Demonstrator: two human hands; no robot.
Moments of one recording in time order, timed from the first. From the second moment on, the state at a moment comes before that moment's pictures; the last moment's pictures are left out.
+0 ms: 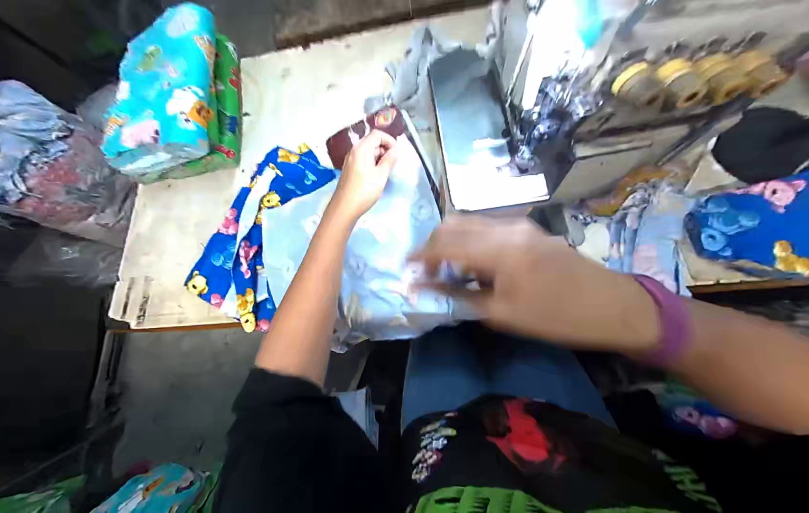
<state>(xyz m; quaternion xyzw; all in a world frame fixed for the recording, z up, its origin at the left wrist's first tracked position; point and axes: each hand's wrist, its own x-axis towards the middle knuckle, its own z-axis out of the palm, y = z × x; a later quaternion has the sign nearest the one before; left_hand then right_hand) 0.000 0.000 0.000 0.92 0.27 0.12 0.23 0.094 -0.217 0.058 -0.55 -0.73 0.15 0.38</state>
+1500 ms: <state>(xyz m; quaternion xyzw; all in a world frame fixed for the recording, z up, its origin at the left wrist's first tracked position) -0.106 -0.143 0.022 0.74 0.16 0.65 0.09 0.136 -0.361 0.031 -0.45 -0.31 0.24 0.80</state>
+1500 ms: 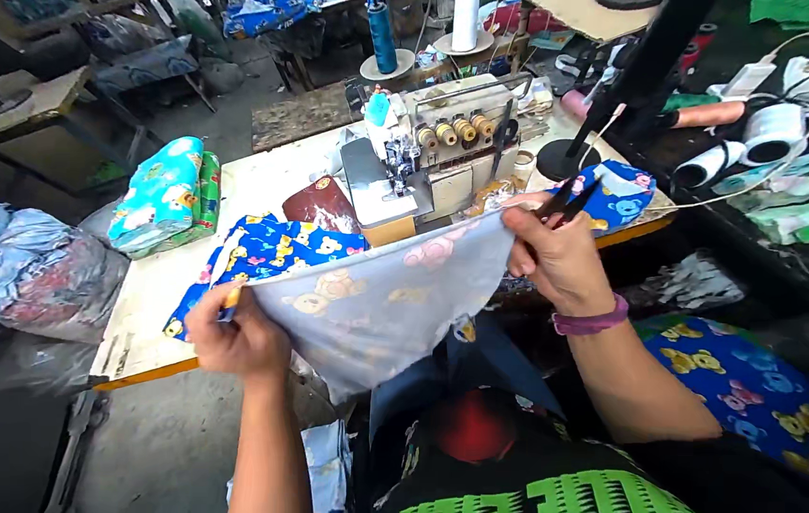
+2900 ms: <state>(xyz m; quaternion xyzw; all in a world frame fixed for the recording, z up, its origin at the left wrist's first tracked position) 0.009 -0.107 0.002 0.89 0.18 0.28 0.31 0.136 -0.238 -0.022 -0.52 -0.21 0.36 0.74</state>
